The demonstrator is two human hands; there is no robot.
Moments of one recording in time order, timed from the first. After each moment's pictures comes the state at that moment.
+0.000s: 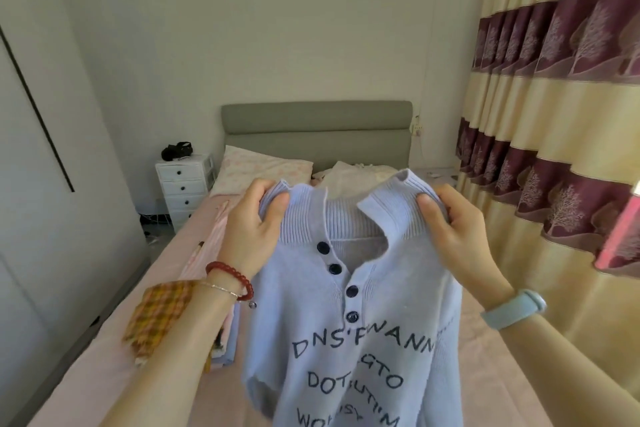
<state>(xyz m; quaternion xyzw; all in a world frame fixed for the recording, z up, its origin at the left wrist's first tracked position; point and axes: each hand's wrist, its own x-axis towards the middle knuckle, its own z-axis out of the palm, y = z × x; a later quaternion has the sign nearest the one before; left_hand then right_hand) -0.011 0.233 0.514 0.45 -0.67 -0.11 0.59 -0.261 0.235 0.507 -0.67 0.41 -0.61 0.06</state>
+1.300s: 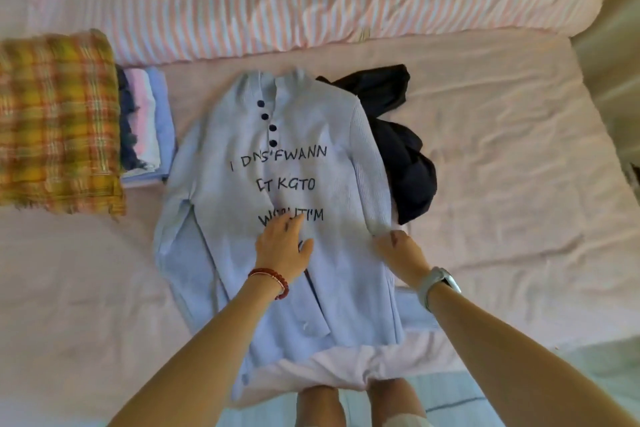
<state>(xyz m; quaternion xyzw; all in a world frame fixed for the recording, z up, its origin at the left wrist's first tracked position) -0.006 0.131 -0.013 0.66 -0.68 -0.32 -0.02 -0.223 0.149 -0.024 -0.41 0.78 -0.04 0.47</state>
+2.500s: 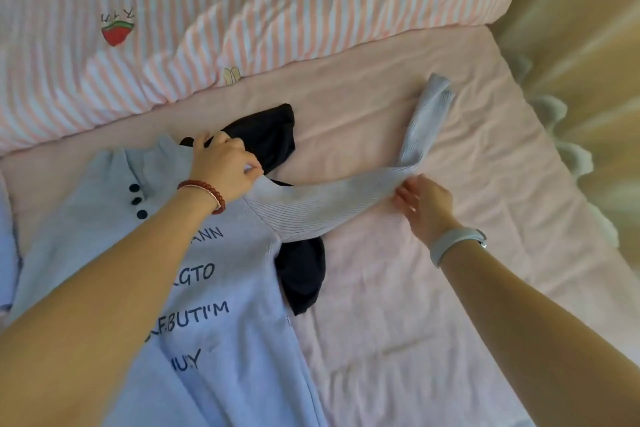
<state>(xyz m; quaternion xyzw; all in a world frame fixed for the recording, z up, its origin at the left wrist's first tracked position) -0.171 -0.122 -0.011 0.53 -0.84 -0.09 -0.10 -0.443 -0.006 -0.033 0.08 0.68 -0.53 0.50</state>
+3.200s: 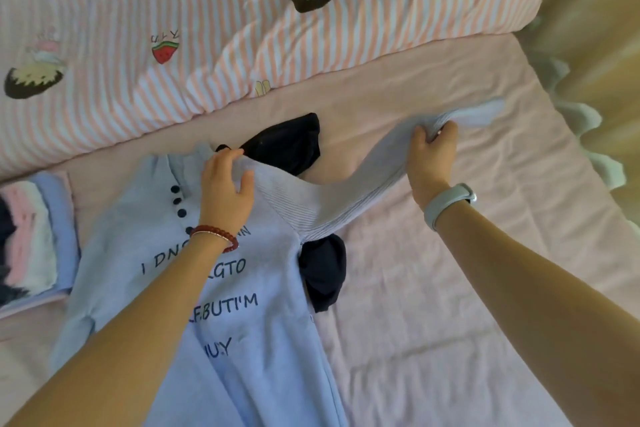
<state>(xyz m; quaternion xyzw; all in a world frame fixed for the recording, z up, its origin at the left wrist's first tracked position) -0.154 -0.071 0.019 0.66 -0.68 -0.23 0.21 -0.419 -0.063 0.007 -0.23 0.77 -0.51 0.31</state>
